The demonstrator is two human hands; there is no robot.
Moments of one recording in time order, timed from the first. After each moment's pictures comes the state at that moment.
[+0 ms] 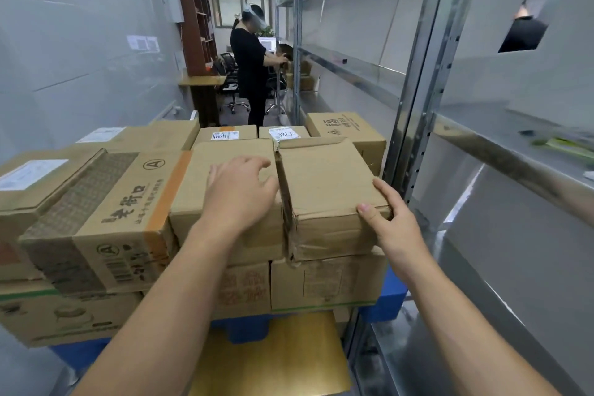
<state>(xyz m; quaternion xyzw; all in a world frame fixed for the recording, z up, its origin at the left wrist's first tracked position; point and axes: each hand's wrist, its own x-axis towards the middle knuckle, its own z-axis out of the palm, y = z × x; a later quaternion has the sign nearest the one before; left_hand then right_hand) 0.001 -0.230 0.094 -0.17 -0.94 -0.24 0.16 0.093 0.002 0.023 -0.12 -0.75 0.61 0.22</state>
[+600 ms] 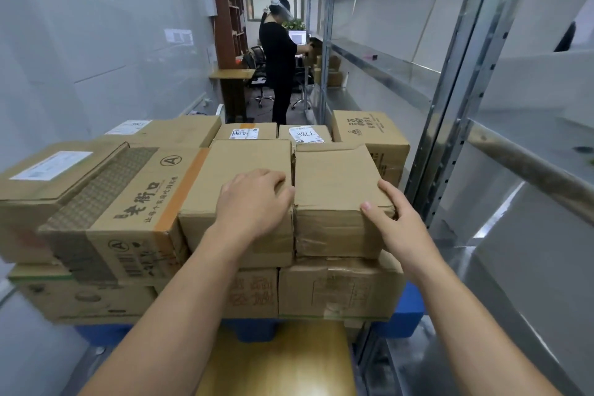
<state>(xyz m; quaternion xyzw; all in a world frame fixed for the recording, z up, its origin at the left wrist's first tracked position) -0.008 -0.220 0.084 -0.13 -0.97 -0.16 0.11 0.062 0.011 0.031 -0.12 -0.79 0.58 0.15</state>
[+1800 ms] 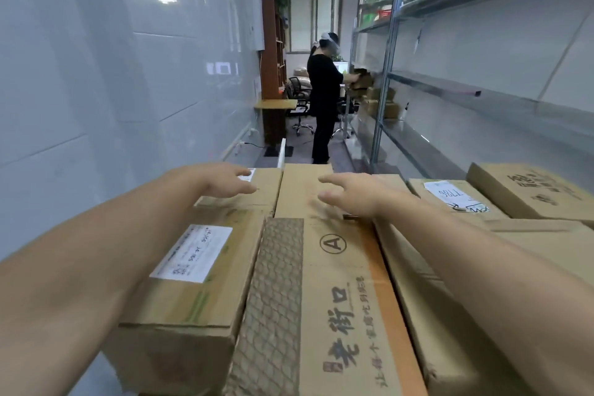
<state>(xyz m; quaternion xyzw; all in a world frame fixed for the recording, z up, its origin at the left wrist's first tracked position) -0.302 -0.543 0.155 -0.10 -0.99 -0.05 -0.10 -0.251 -0.273 0.125 0.08 -0.98 0.18 -0.02</state>
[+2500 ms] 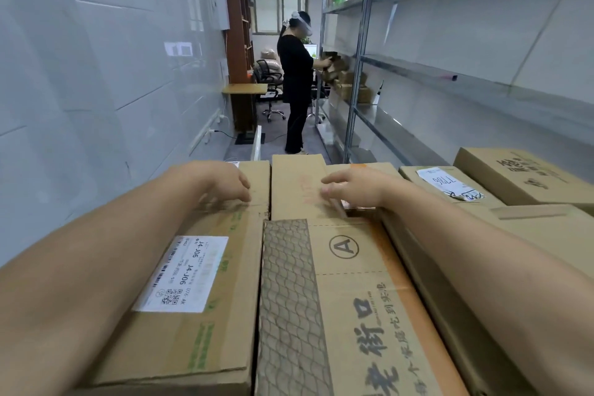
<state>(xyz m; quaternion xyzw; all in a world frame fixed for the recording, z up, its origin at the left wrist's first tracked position) -0.351 -0.531 0.133 -0.15 -0.98 0.00 -0.15 -0.274 -0.270 0.119 0.02 -0.98 0.17 -0.06</state>
